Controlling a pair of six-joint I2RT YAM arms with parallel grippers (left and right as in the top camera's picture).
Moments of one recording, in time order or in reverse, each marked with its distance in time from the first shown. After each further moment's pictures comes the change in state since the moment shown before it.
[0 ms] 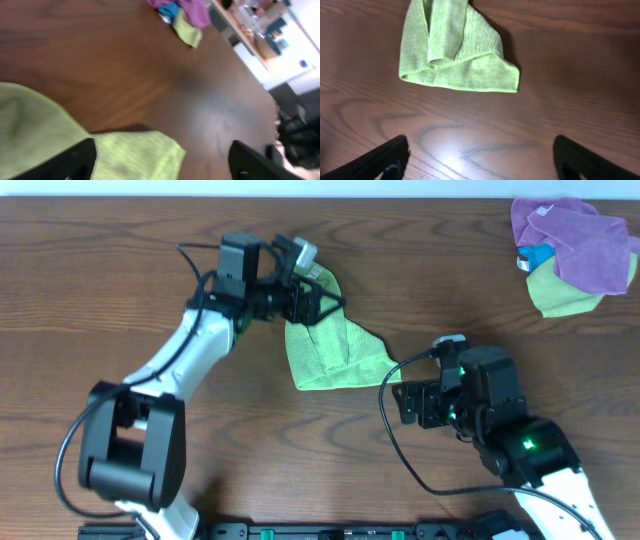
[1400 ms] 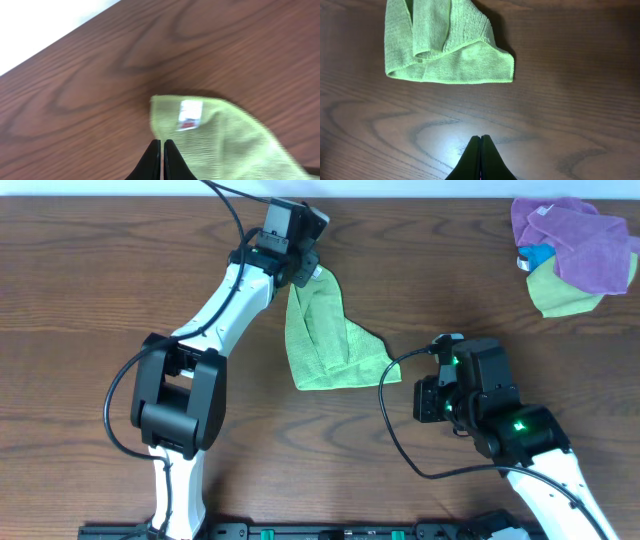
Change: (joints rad) left arm -0.093 0.299 0.446 -0.305 -0.898 0.354; right arm -0.021 0.079 0.005 -0.008 -0.006 0.040
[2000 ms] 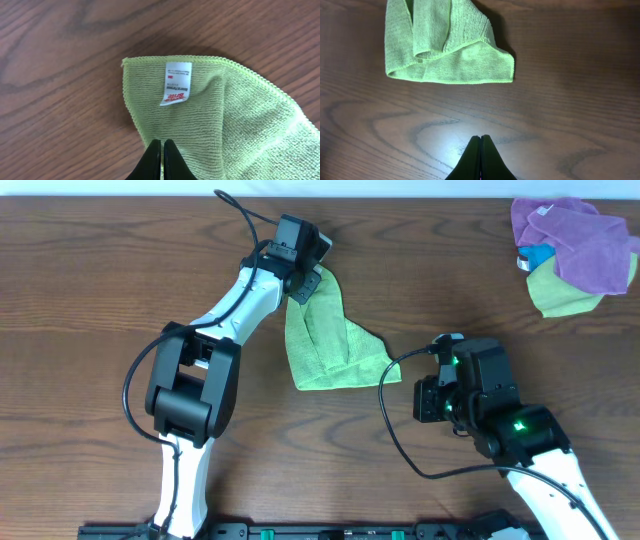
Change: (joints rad) left arm -0.018 0.087 0.000 -0.055 0.010 0.025; right arm 0.000 0.000 0.001 0.000 0.000 0.000
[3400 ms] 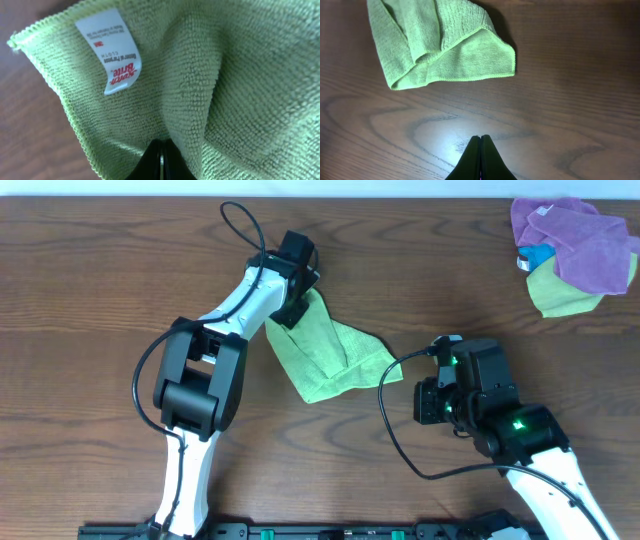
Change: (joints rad) left arm -0.003 0.061 0.040 -0.362 -0.144 -0.013; right arm 0.000 0.006 0.000 -0.016 0.000 -0.019
